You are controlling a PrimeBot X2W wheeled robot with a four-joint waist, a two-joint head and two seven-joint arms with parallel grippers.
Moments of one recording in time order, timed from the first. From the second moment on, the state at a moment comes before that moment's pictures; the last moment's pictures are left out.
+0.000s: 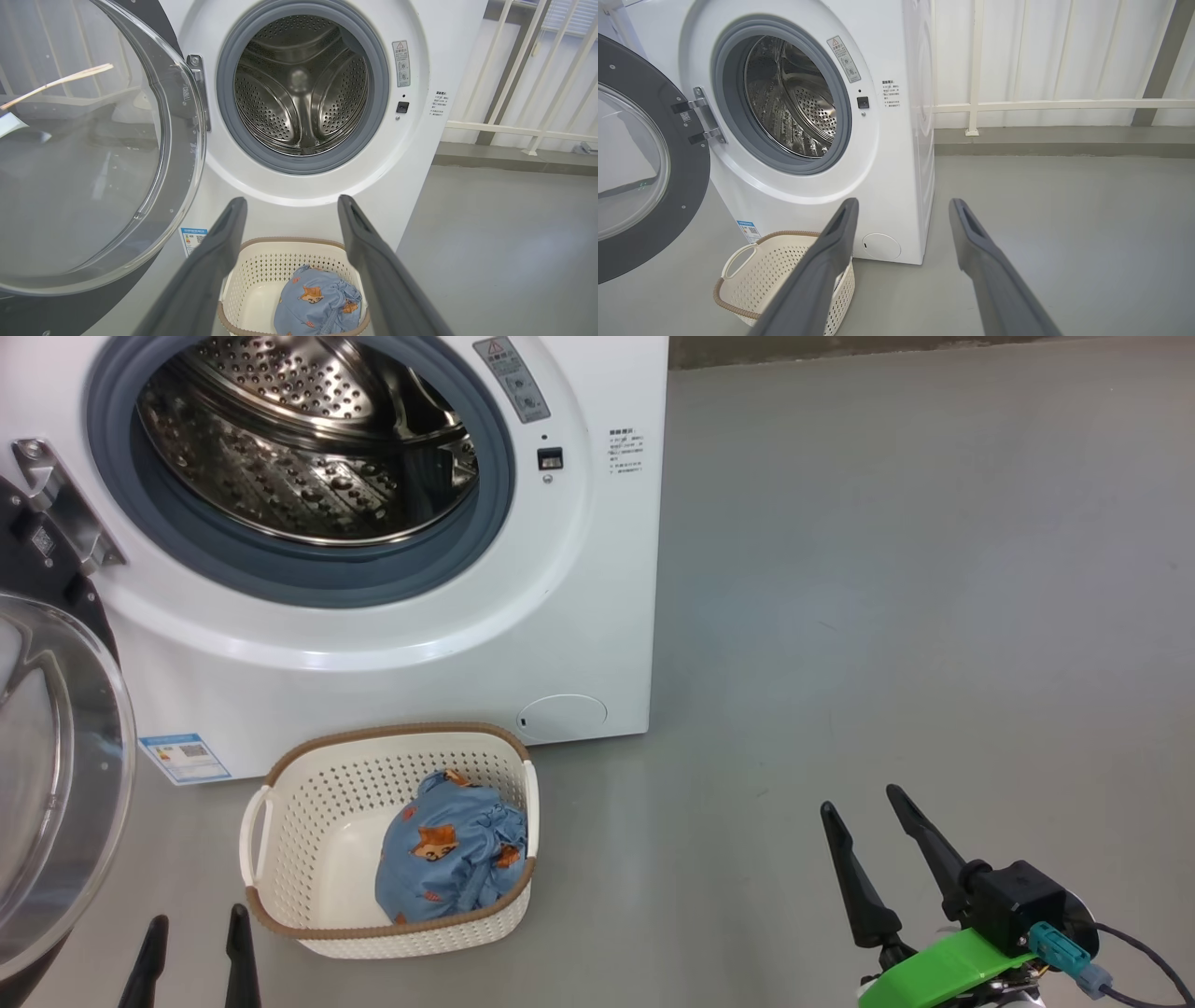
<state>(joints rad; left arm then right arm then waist) 0.16 0.03 0.11 0.04 -0.20 -0.13 -0.26 -0.06 -0.05 0.08 0.17 0.15 0.12 -0.25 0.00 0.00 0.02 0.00</state>
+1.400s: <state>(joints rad) 0.16 0.03 0.13 0.04 -0.20 -0.13 -0.26 -0.06 -0.05 0.05 0.18 0.15 0.12 -0.25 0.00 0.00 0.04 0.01</state>
